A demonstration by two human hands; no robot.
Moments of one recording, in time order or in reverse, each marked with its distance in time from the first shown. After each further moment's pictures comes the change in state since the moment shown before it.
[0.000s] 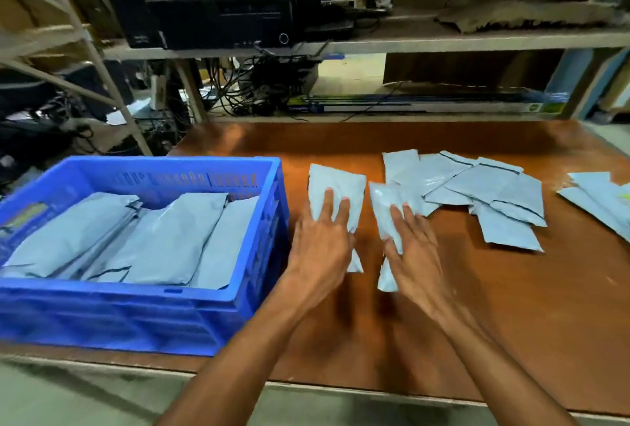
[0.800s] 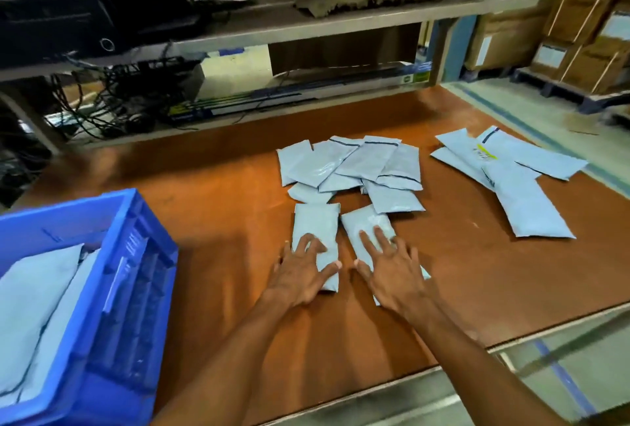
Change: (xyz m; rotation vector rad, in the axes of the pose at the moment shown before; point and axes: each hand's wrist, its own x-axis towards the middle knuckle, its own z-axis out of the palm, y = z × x) left_hand 0.061 0.117 0.126 -0.377 -0.442 0.064; right_hand -0.032 0.167 -0.013 -0.408 -0.209 0.304
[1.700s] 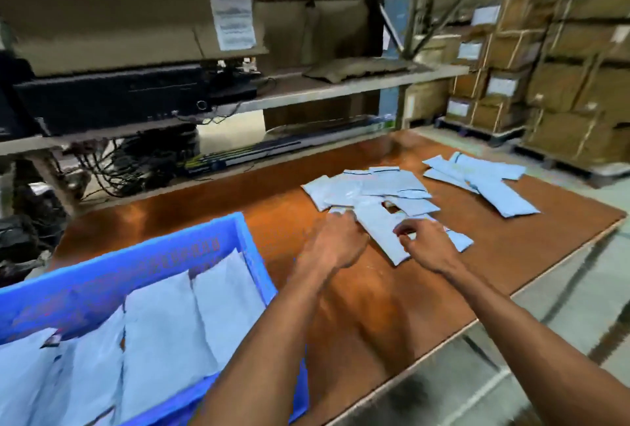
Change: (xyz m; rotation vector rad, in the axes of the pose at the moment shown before) left_hand -0.132 -0.048 -0.192 0.009 0.144 0.319; right_hand -0.065 -0.148 -0.092 0.479 0.332 0.258
